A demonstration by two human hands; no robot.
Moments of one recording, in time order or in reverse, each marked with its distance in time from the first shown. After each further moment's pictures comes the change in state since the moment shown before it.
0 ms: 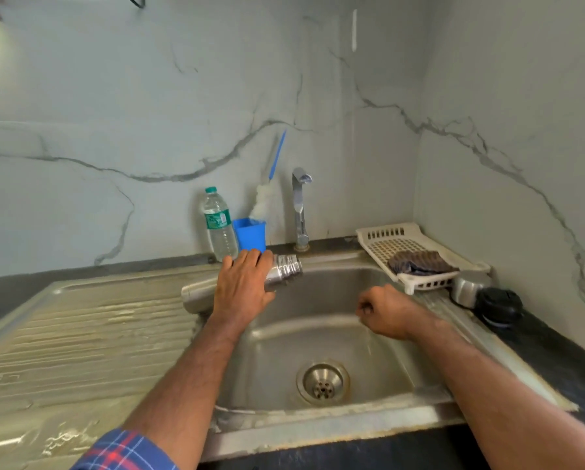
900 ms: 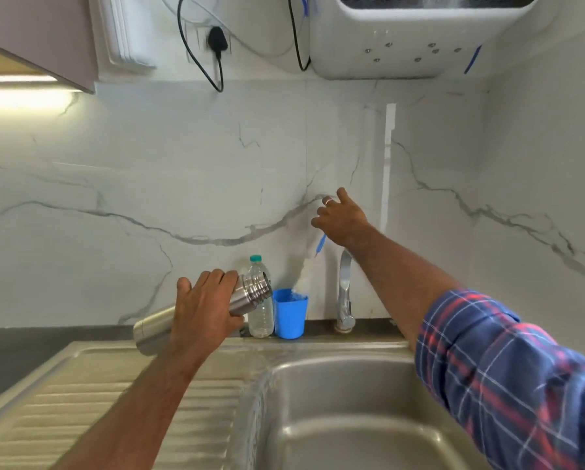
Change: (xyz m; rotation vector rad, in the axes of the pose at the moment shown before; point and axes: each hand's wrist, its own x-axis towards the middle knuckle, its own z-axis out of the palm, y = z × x) left_hand 0.052 -0.160 -0.028 -0.018 0.140 -0.198; right_hand 0.248 -0.163 -0.202 -1.121 0.477 -0.232
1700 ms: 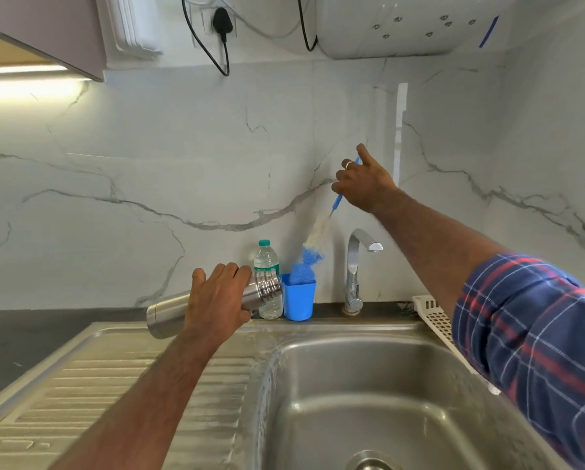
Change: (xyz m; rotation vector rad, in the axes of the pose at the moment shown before) left_hand -0.015 0.005 -0.003 0.093 -0.080 0.070; right_hand -0.008 0.043 -0.005 -0.048 0.140 0.005
